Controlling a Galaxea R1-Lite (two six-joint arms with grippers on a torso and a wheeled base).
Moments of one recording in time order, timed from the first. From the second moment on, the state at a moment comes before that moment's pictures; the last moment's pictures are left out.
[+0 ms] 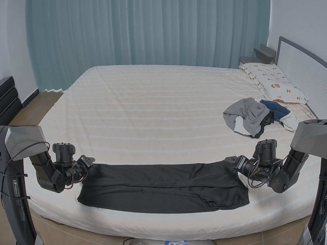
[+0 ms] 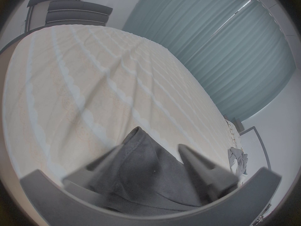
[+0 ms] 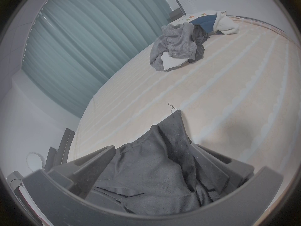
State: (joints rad) left arm 0.01 2.32 -0.67 -1.04 -0.04 -0.80; right arm 0.24 2.20 -0.59 -1.05 0.01 0.73
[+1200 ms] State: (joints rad) left arm 0.04 2.34 -0.70 -1.05 -0.10 -0.80; right arm 0.26 2.17 -0.55 -1.06 0.00 0.73
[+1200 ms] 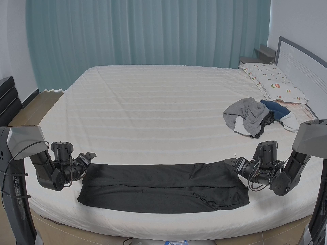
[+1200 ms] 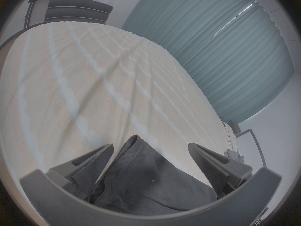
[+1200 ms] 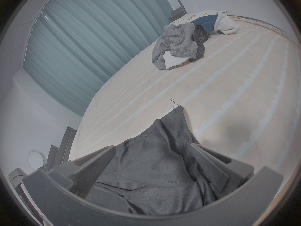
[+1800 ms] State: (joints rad) left arm 0.04 2.37 -0.73 -1.05 -0.08 -0.80; right arm 0.26 2.16 -0.55 -1.06 0.00 0.75
